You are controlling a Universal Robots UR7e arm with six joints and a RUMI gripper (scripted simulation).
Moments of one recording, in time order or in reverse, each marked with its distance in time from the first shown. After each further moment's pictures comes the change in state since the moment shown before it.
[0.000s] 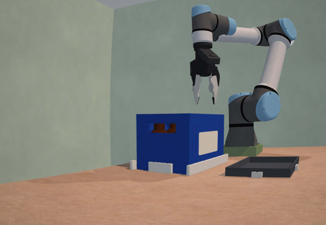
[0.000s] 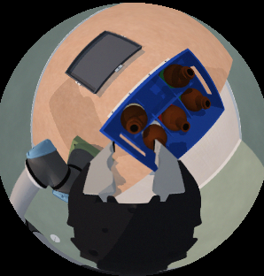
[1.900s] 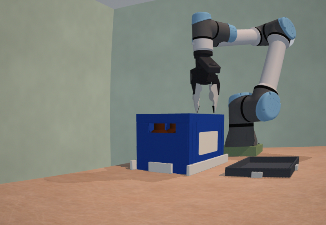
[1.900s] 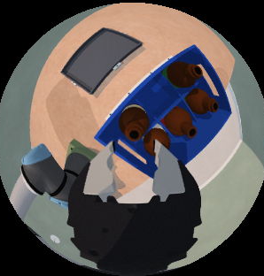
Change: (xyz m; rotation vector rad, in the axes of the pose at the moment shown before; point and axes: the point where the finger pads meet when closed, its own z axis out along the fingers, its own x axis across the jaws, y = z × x) arm 0.000 0.000 0.031 0.000 0.000 0.000
